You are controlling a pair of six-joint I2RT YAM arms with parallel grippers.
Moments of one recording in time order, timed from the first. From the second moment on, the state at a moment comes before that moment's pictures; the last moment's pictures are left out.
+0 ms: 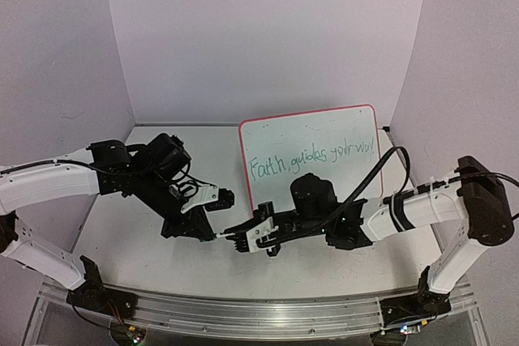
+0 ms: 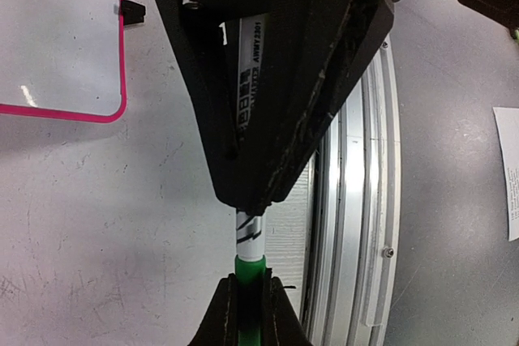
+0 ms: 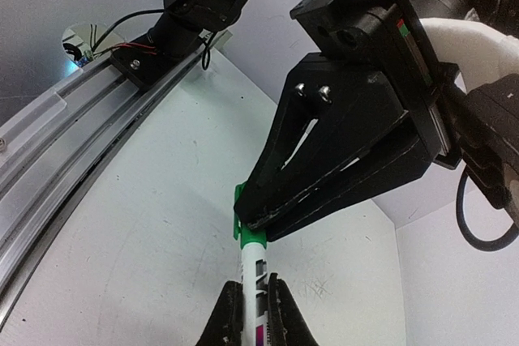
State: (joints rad) left arm -0.98 1.28 1.06 -0.80 0.44 0.41; right arm 1.15 1.66 0.87 0.49 -0.39 -0.91
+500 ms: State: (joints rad) left arm -1.00 1.28 1.06 -0.82 0.36 0.42; right arm 1.17 1.68 0.89 0.49 -0.33 -0.65
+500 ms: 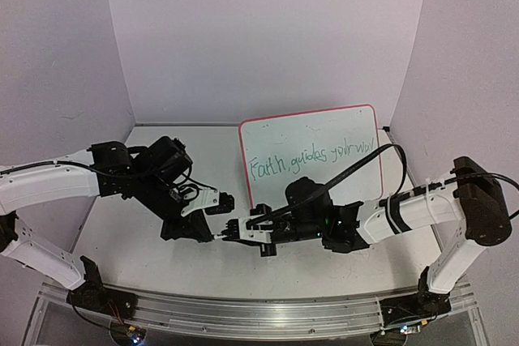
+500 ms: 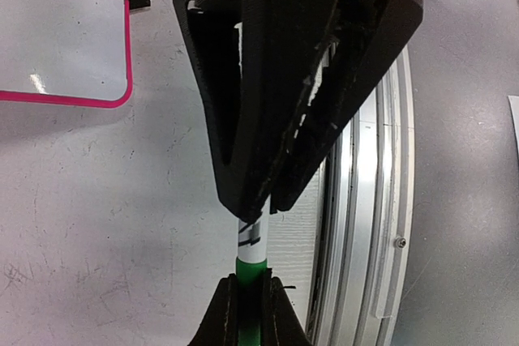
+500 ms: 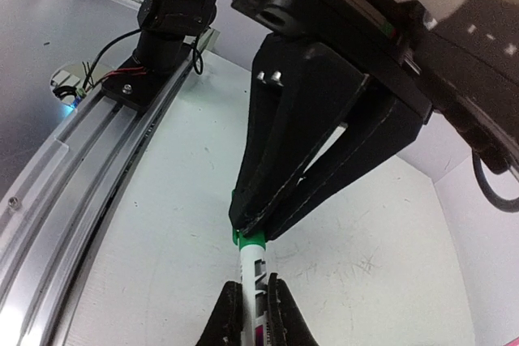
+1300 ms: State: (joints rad) left arm -1.04 1.03 1.02 -0.62 0.06 0.25; right arm 1.17 1.76 0.73 0.60 -0.19 -0.40
